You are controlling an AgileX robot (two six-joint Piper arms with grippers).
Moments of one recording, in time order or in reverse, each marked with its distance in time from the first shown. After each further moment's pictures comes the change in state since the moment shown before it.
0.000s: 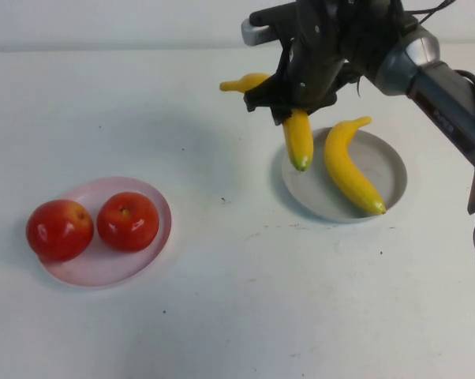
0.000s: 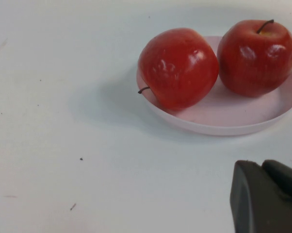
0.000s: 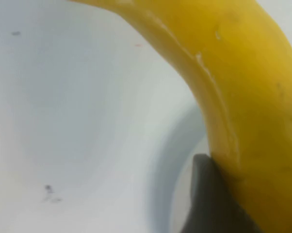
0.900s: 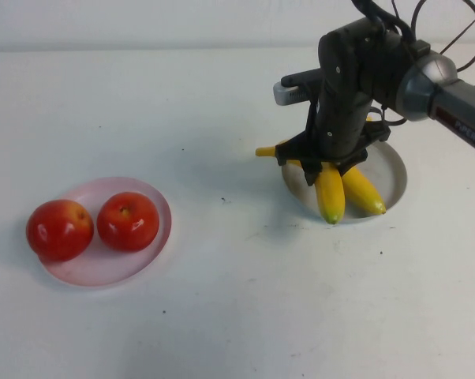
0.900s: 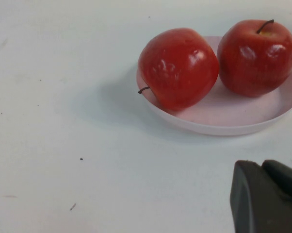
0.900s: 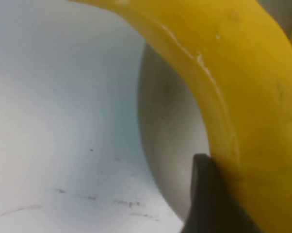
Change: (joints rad) right arm -0.040 -0.106 0.372 0.039 -0.012 0.038; left arm 0.000 0.000 0.000 0.000 0.000 0.000
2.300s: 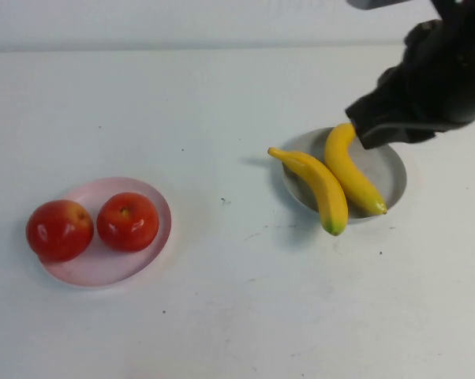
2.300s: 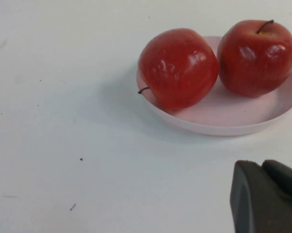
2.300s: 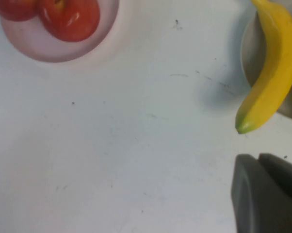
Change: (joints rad) right arm 0.067 -0.767 0.408 0.216 0.024 -0.221; left arm 0.000 0.000 0.000 0.002 0.000 0.000
